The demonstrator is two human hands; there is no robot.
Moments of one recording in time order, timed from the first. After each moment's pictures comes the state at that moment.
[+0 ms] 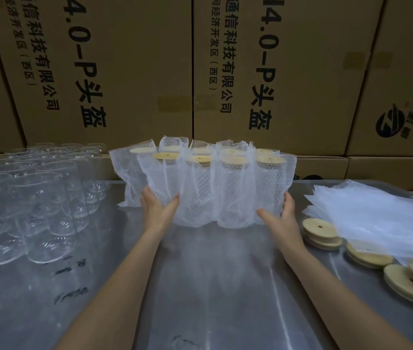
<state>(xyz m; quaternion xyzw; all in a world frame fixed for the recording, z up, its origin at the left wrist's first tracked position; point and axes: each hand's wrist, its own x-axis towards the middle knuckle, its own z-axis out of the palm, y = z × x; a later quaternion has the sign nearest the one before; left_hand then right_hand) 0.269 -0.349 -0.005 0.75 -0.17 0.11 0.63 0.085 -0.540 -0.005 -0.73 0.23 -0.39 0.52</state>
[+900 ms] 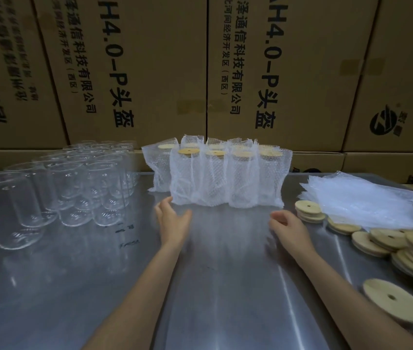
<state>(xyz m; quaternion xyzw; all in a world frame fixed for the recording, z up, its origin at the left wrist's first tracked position) 0.141 -0.275 -0.002 0.78 -0.11 0.10 0.61 -0.003 -0.480 -0.014 -0.79 0.28 -0.32 0.44</state>
